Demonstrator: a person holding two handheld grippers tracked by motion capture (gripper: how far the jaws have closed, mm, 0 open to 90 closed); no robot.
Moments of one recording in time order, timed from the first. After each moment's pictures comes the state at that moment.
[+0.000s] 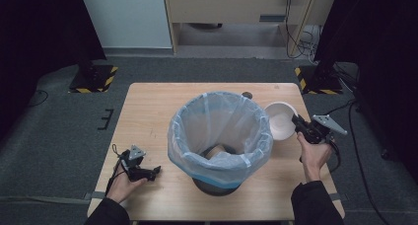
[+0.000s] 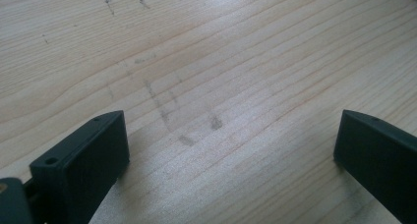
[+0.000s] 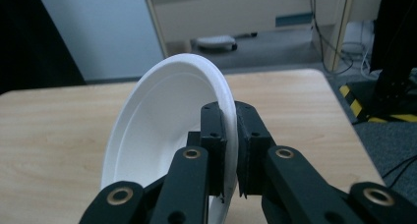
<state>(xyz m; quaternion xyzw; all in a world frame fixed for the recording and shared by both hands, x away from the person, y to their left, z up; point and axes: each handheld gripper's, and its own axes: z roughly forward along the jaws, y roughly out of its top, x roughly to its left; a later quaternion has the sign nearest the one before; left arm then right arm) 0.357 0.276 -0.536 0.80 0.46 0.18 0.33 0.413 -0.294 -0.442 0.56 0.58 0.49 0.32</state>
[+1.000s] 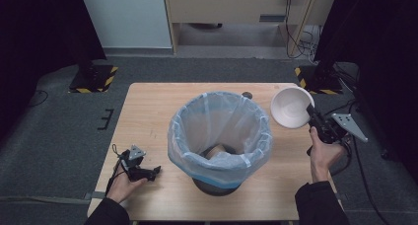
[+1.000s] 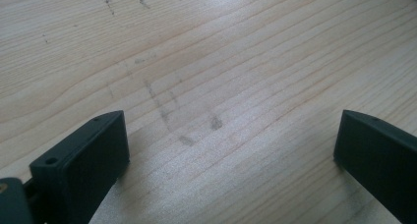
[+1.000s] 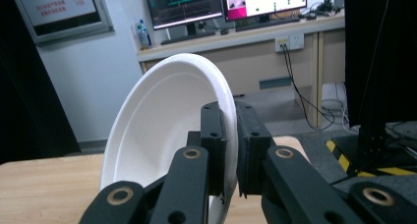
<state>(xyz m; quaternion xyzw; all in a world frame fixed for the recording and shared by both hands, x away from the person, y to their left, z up) 0.357 0.275 -0.536 0.80 0.46 0.18 0.33 0.394 -0.307 -0.404 0.53 0.50 0.55 0.40</state>
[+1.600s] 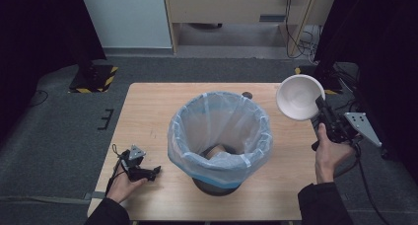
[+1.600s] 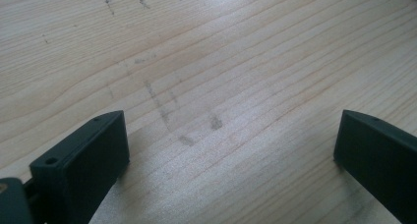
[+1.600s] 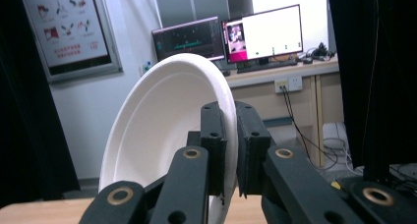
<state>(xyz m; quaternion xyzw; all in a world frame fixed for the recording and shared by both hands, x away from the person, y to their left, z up) 0.357 0.276 -0.536 0.80 0.46 0.18 0.33 0.378 -0.307 -0.371 0.50 0.46 0.60 0.44</state>
